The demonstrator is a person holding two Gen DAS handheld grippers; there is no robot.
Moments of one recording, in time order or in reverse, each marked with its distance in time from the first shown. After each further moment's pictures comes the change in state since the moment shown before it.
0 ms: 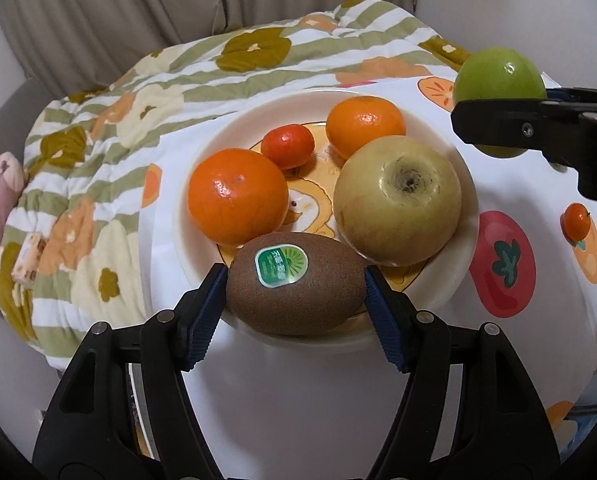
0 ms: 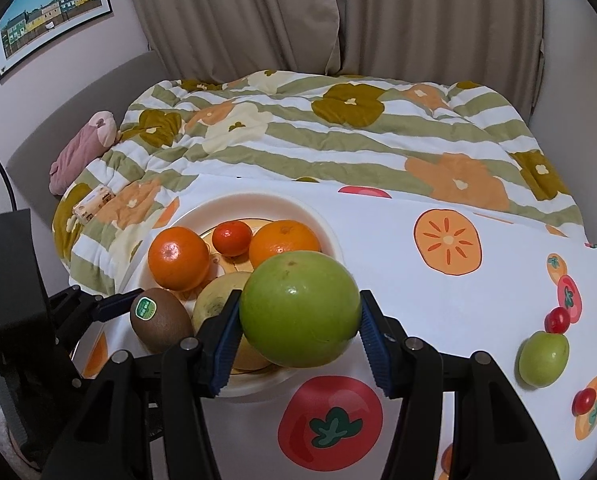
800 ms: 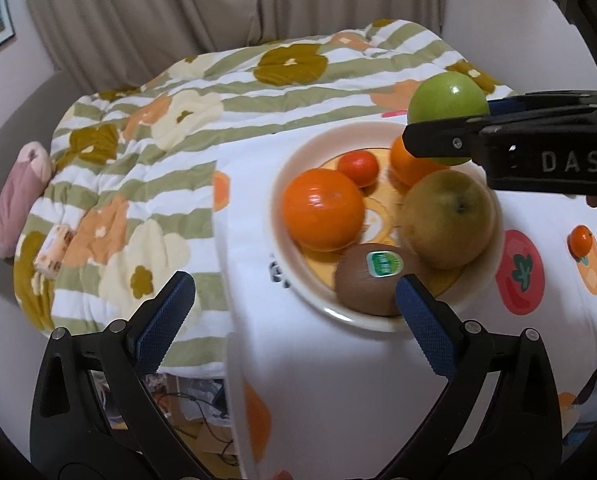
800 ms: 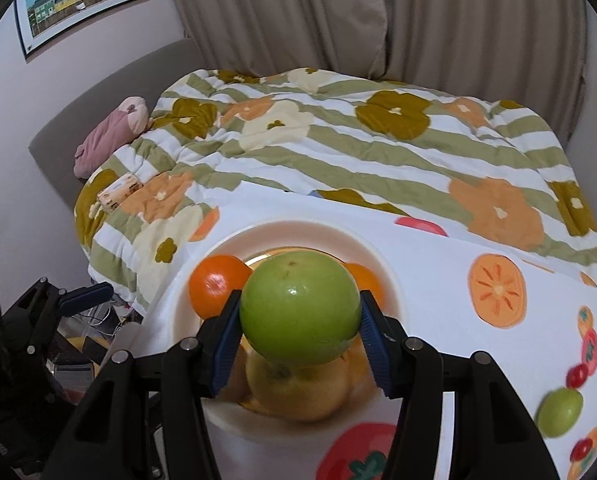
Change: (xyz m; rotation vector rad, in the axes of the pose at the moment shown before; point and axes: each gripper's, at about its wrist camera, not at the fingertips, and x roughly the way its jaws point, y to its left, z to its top) left arm -0.027 0.051 -0.002 -0.079 -0.040 0.063; right arm 0.031 0.042 0.037 -0.111 0.017 0.099
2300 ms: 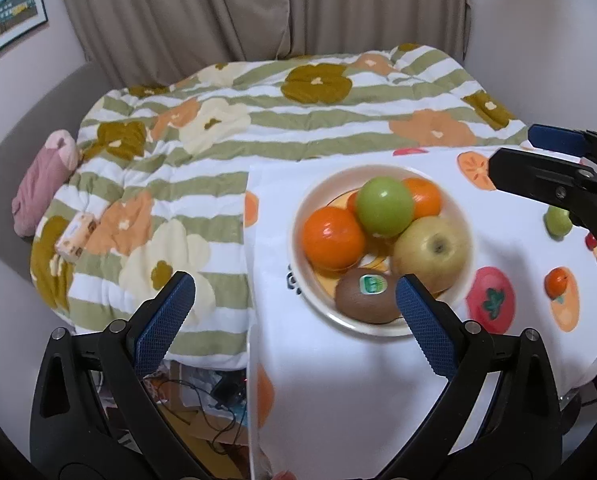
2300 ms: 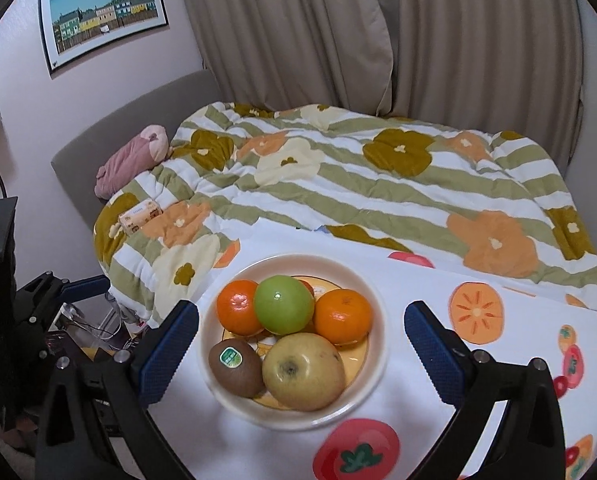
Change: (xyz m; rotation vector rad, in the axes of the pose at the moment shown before) left arm -0.057 -0.002 0.019 -0.087 -0.038 0.047; right arm -0.082 -0.010 -0.006 -0.007 -0.137 0.027
